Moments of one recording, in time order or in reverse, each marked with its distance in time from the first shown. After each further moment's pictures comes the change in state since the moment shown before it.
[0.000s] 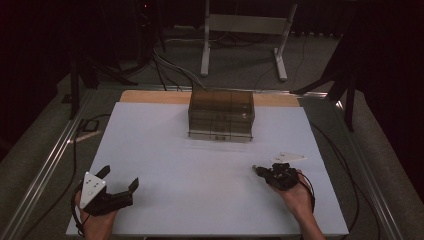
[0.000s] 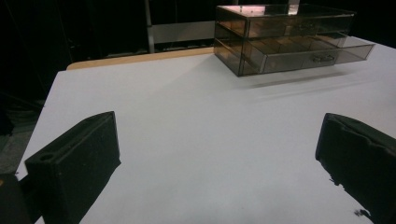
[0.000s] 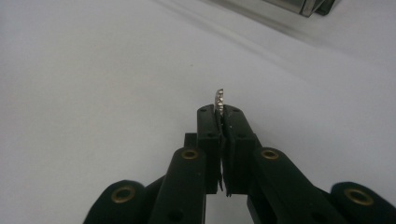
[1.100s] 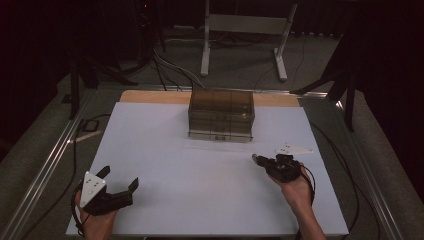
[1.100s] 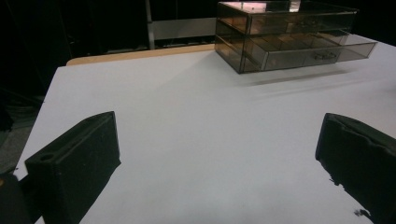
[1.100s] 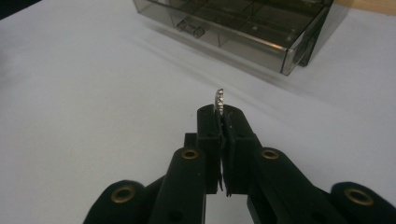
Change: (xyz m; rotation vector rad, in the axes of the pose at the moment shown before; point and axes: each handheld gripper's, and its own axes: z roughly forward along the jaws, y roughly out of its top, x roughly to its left) left arm 0.001 0.000 0.001 0.012 0.004 -0.011; right arm -0.001 0.024 -0.013 -0.116 -0.003 0.044
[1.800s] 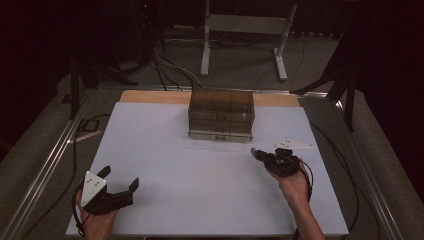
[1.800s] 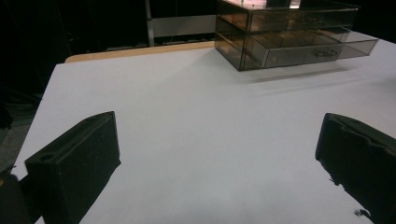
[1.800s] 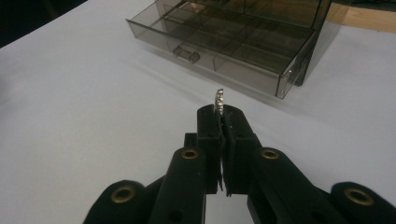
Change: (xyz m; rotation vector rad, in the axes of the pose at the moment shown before) left arm 0.000 -0.001 0.002 0.011 -0.001 -0.001; right arm -0.002 0.013 0.004 -0.041 -0.005 0.034
